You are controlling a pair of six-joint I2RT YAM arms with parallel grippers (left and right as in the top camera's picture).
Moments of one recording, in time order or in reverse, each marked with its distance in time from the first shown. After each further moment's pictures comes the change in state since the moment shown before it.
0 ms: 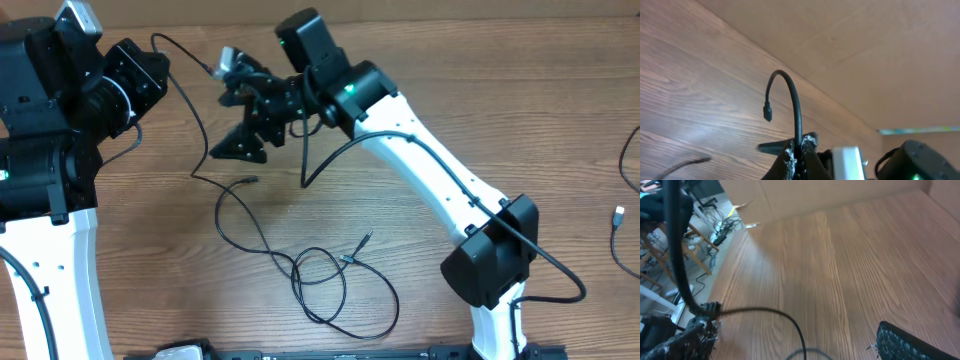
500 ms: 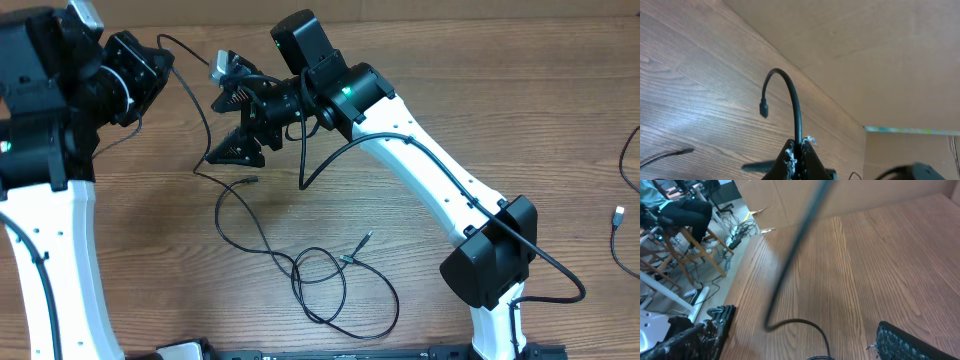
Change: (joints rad) left arm 0.037 0.086 0.009 0.013 0.090 -0.063; right arm 0.005 0.000 0.000 0.002 -0.069 0.018
